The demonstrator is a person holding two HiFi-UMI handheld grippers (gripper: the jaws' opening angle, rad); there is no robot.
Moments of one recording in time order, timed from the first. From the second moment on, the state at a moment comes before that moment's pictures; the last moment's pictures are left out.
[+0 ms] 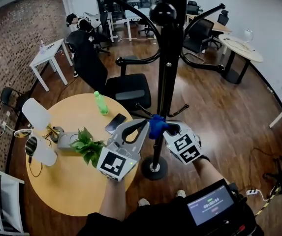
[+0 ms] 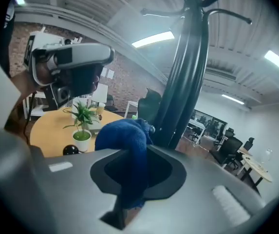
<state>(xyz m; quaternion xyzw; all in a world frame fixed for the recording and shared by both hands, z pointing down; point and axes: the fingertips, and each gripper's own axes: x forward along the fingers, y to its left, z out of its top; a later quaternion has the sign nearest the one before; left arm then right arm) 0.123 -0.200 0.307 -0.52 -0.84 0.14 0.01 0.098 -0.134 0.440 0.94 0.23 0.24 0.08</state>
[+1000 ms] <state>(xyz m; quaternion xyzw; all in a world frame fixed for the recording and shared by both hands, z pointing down) 0.004 -0.203 0.426 -0.66 -0.75 0.05 0.10 0.049 -0.126 0.515 0.97 0.01 0.22 0.09</state>
